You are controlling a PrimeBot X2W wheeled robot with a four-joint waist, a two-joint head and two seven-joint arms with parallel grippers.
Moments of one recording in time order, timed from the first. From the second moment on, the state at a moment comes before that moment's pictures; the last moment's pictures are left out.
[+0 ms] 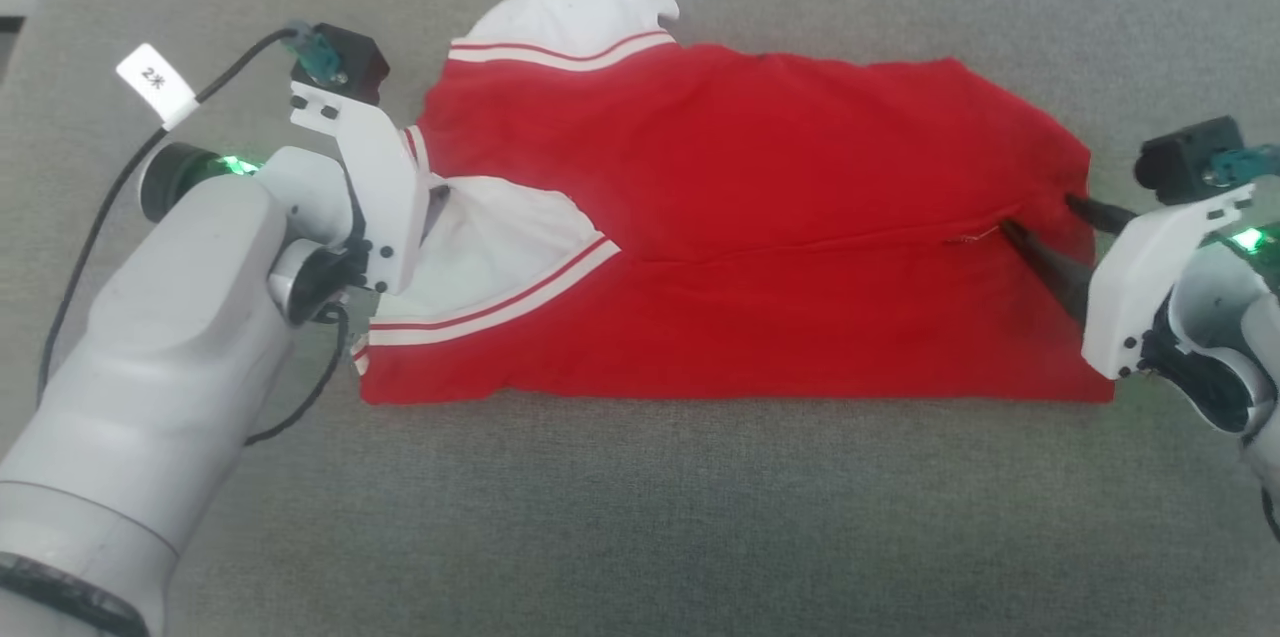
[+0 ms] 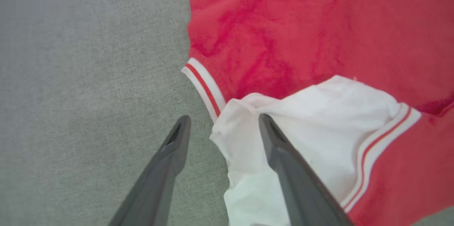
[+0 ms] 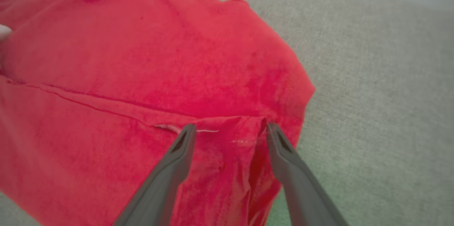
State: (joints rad) left arm -1.01 0.38 -0.71 0.82 -0.75 -0.08 0.51; right arm -0.73 -0.62 0.70 0.54 0.89 0.13 0.19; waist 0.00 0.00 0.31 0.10
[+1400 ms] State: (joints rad) left arm -0.66 0.50 -0.69 0.45 -0.88 0.17 0.73; right arm -0.13 -0.19 -0.15 -0.08 0.48 0.13 0.17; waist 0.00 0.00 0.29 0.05
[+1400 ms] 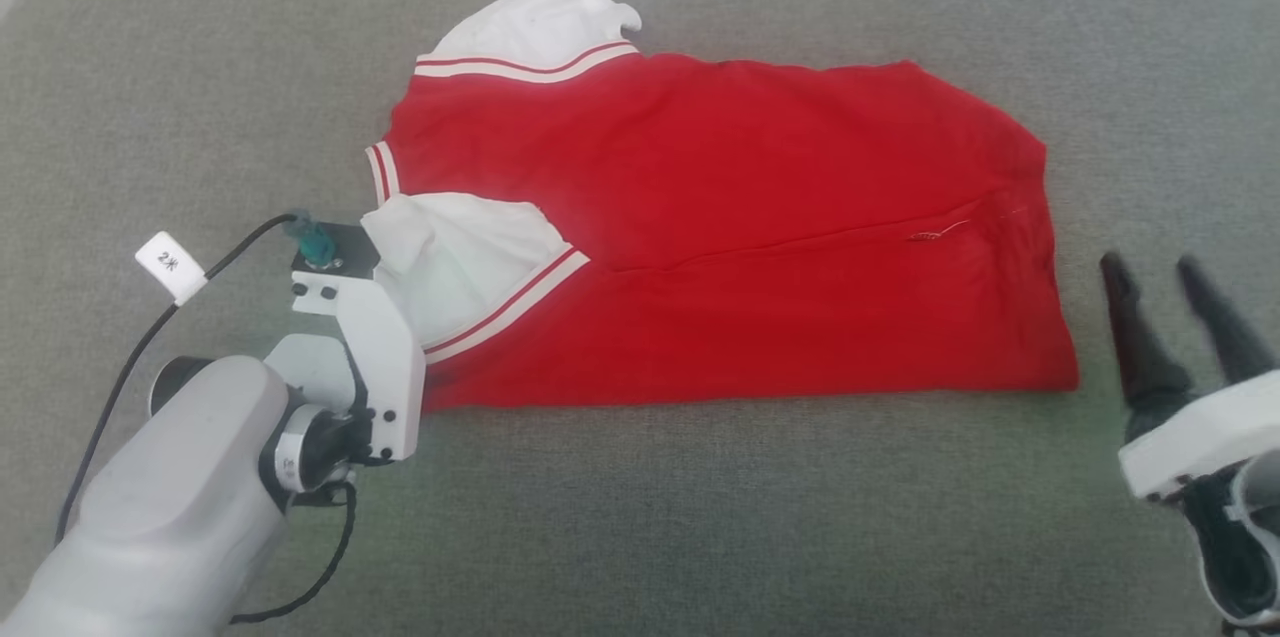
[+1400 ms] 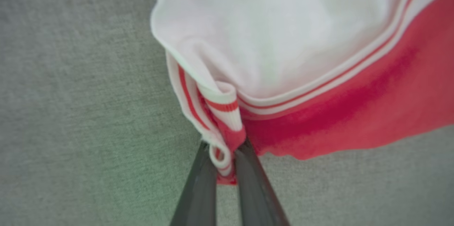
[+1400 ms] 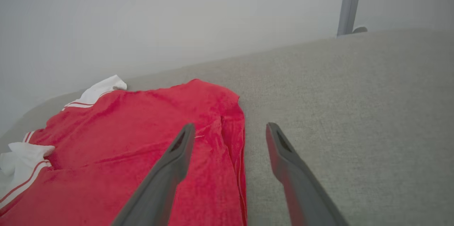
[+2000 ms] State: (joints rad) left arm -0.72 0.43 -0.73 0.50 -0.86 0.12 0.69; right arm -0.22 -0.20 -0.18 0.07 0.37 0.13 0.68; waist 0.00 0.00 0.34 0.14
